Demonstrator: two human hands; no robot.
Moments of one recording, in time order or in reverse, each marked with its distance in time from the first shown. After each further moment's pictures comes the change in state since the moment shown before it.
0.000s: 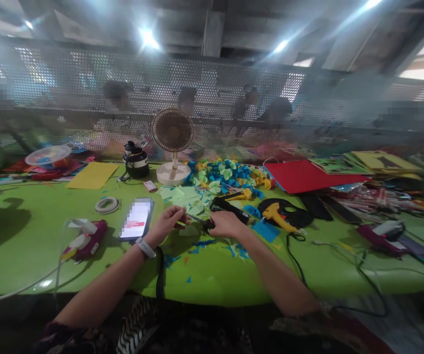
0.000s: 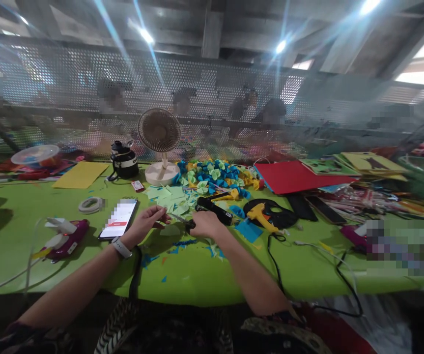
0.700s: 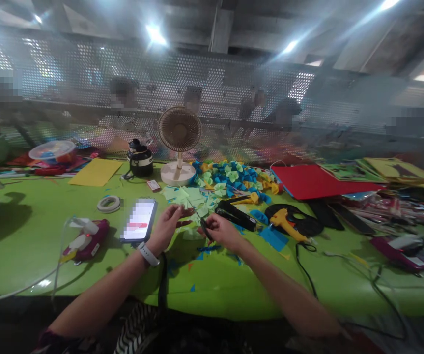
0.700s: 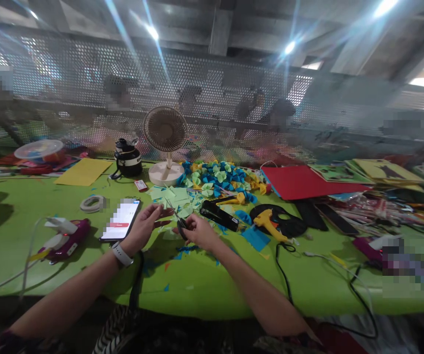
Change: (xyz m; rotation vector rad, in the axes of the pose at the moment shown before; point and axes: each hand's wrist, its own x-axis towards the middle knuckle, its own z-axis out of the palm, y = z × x) left_hand -0.003 -0.001 0.003 -0.255 0.137 0.068; right_hand -0.003 -0.028 0.022 1.264 0.065 0.081
